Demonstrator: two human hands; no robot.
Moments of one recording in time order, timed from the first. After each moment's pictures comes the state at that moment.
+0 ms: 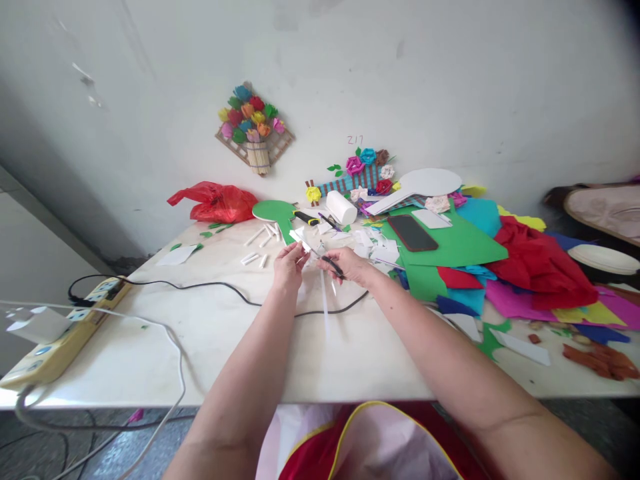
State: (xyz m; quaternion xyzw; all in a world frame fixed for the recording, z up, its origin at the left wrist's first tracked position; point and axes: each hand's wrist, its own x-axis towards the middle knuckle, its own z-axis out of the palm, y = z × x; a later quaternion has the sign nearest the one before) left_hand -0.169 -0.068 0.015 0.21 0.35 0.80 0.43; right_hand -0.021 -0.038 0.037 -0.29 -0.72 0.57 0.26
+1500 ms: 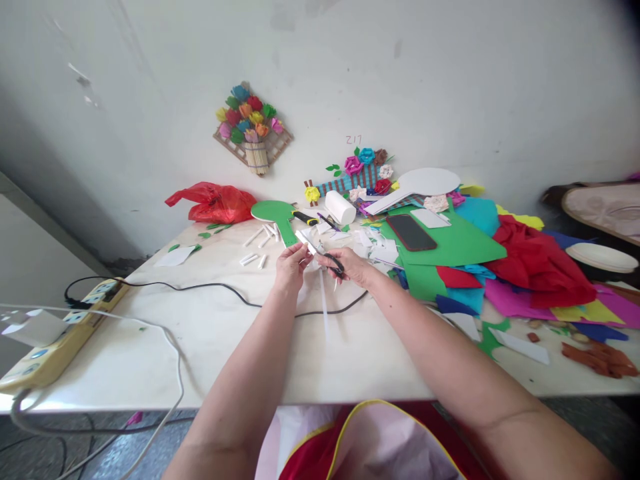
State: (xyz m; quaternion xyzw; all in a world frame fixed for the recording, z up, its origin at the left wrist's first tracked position) left_hand -0.164 -0.068 0.014 0.26 0.36 0.78 0.44; right_hand -0.016 -0.041 0.039 -0.28 -0.70 0.59 0.27
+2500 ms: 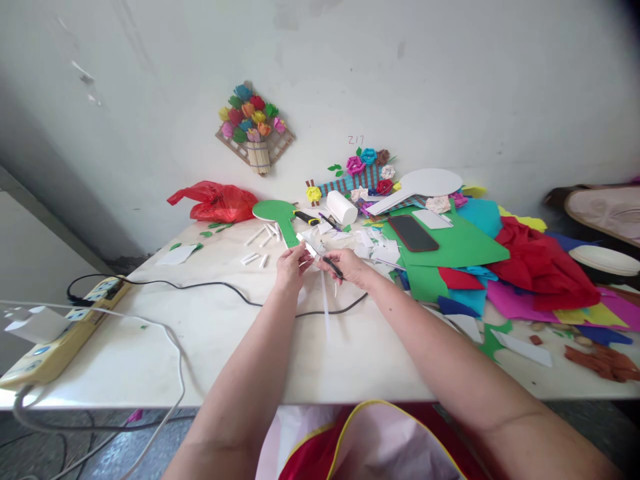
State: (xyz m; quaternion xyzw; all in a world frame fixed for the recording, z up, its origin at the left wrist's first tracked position) left_hand -0.168 -0.069 0.013 0.24 0.42 0.75 0.45; right_hand -0.024 -0.038 0.031 -0.29 -0.70 0.59 0.29
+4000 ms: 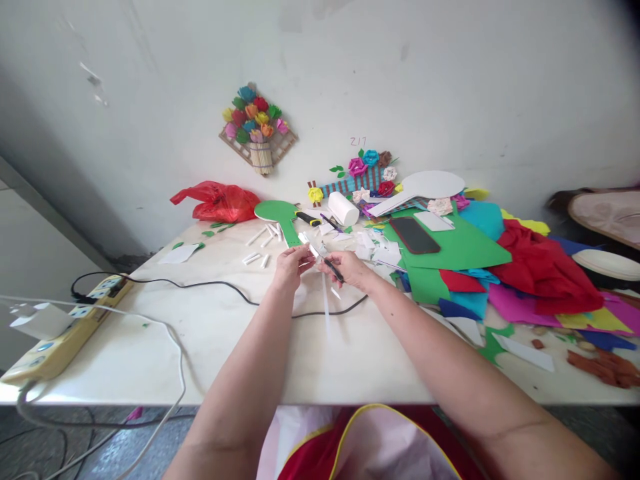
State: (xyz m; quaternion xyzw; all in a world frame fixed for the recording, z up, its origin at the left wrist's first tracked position) left_hand -0.175 -0.073 0.020 0.32 0.45 0.70 0.46; right_hand -0.024 -0.044 0.033 -0.31 -0.71 0.57 0.29
